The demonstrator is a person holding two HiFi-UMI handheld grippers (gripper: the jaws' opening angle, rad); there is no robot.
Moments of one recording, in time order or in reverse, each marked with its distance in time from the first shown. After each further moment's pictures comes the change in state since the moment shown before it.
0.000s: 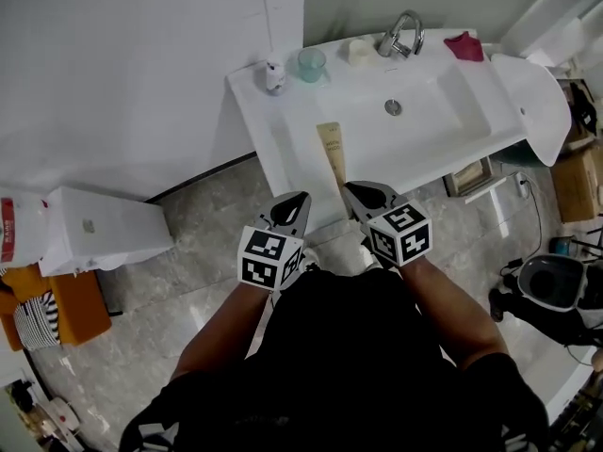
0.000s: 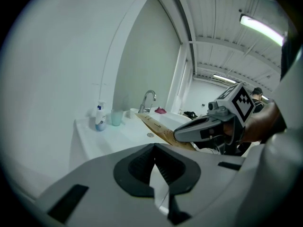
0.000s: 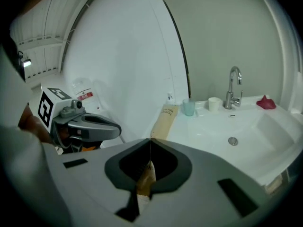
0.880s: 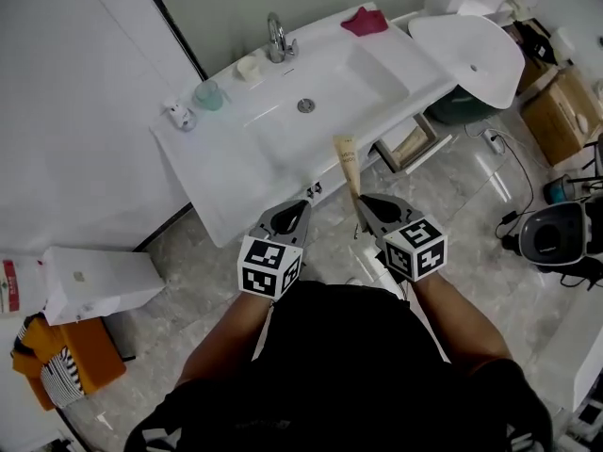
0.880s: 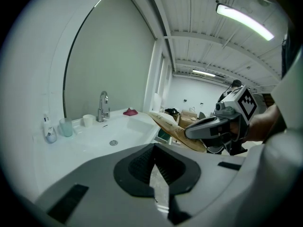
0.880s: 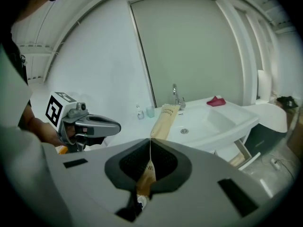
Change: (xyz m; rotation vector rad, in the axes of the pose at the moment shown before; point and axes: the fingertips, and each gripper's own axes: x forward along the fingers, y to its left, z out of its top) left arm 0.075 -0.235 0.020 0.163 0.006 -0.171; right arm -0.248 -0.110 -0.086 0.124 -0.145 -0.217
